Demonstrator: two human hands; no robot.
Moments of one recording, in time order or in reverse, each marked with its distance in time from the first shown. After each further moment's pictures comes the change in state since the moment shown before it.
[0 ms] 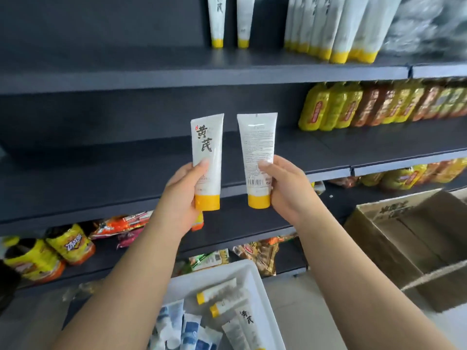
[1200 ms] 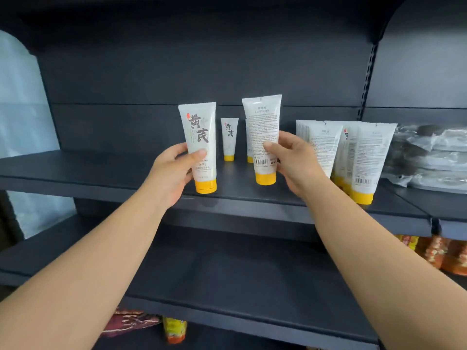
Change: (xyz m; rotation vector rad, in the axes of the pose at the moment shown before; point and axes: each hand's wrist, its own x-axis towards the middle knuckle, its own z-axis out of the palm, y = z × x) left_hand 0.115 0.125 0.220 0.236 0.263 0.628; right_hand 0.203 -0.242 -0.111 -0.238 -0.329 -0.430
